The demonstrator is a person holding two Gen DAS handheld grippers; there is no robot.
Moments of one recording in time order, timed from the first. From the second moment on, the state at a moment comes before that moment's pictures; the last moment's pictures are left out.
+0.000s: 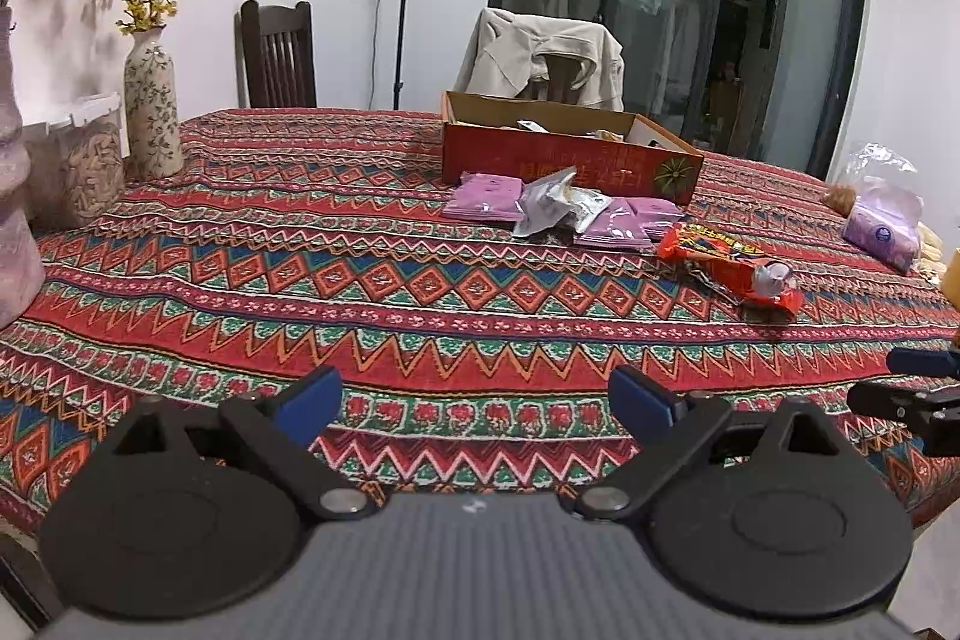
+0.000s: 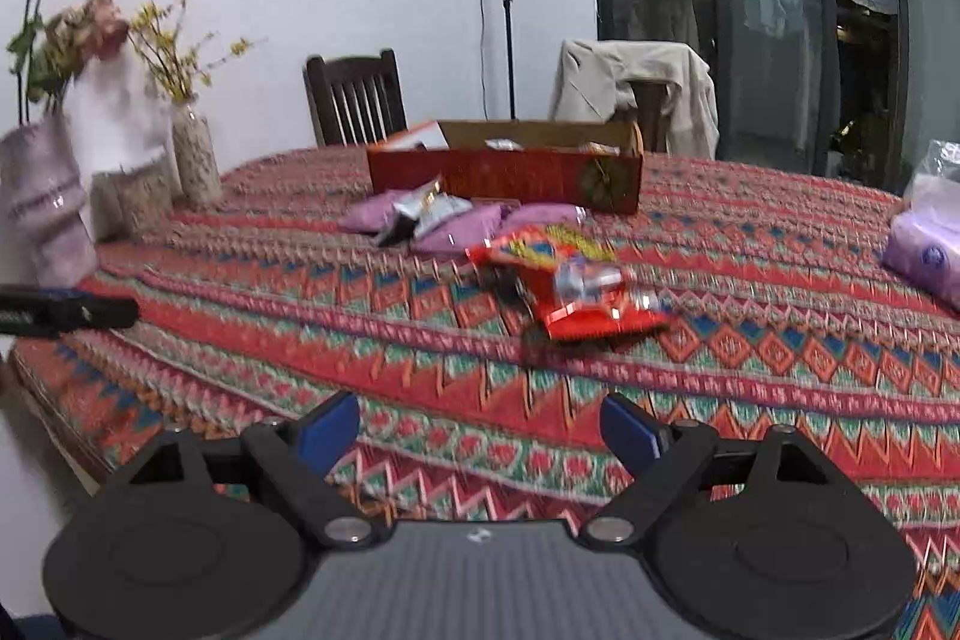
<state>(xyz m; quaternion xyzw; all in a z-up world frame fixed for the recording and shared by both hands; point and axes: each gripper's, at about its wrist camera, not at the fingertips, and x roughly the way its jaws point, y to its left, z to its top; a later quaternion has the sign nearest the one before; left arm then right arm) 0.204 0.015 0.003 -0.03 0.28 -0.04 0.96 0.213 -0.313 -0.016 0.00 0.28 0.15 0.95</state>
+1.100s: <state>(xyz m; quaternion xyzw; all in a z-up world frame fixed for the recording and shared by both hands) 0.481 -0.067 -0.029 0.02 0.31 -0.13 0.94 0.507 -0.301 -0.015 0.03 0.34 0.13 0.93</state>
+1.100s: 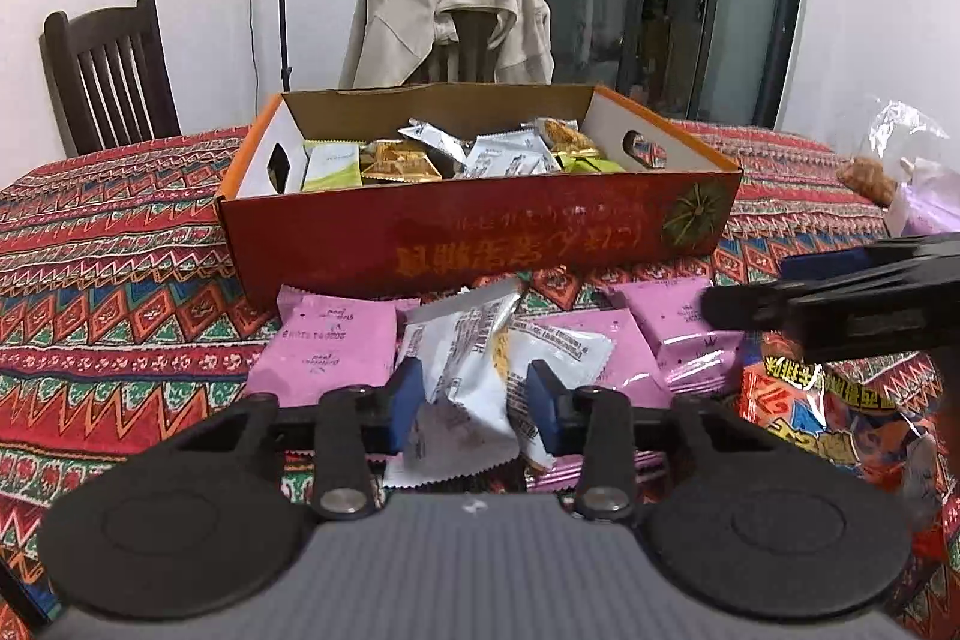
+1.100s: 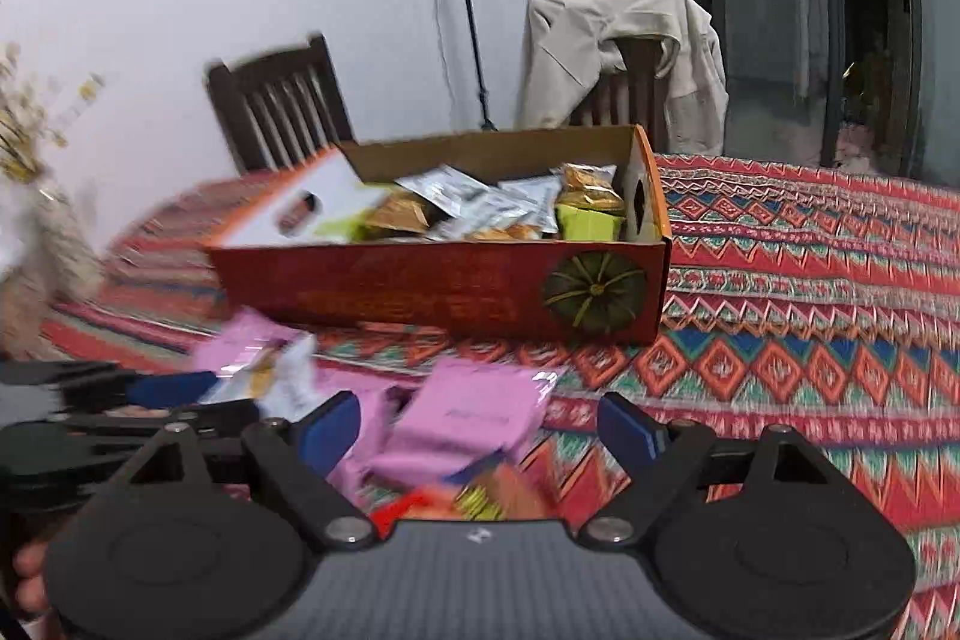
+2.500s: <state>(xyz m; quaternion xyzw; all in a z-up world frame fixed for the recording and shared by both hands) 0.294 -0.027 0.029 -0.07 0.26 -0.13 0.95 0.333 -0.320 0.062 0.01 0.24 0.19 0.95</state>
